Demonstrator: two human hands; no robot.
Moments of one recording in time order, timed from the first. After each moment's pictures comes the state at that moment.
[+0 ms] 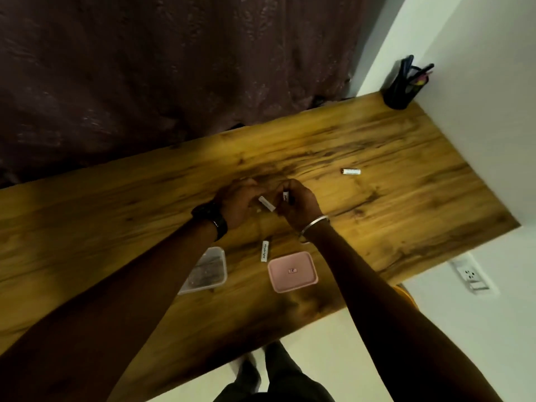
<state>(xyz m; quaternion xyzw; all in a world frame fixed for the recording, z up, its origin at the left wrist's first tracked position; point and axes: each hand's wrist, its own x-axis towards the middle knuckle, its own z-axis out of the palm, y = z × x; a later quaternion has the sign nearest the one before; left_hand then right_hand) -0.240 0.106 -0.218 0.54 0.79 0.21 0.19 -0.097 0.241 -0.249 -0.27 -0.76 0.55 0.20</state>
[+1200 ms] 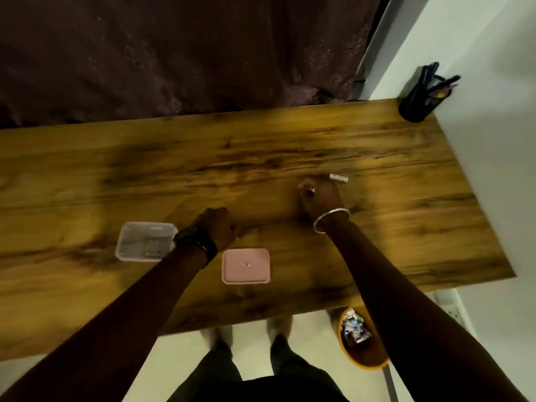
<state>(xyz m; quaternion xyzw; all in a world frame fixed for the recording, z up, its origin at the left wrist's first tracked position) -0.133 0.108 -0.230 0.25 0.93 0.05 0.28 -0.046 0.374 -0.255 -0.24 -0.92 0.31 0.06</state>
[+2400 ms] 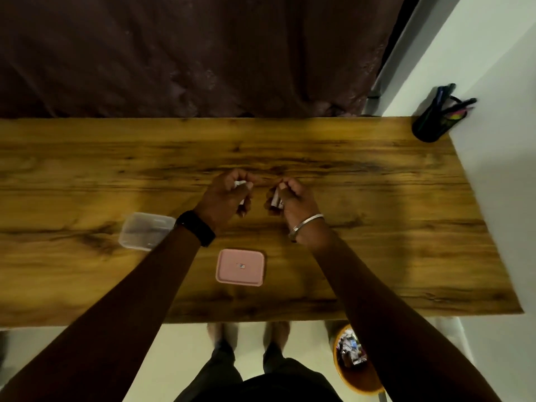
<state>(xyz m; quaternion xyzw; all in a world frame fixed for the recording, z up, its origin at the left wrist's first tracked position) -0.136 0.136 -0.166 0.14 0.74 0.60 0.29 -0.068 0.296 -0.206 -0.25 -0.62 0.74 0.06</state>
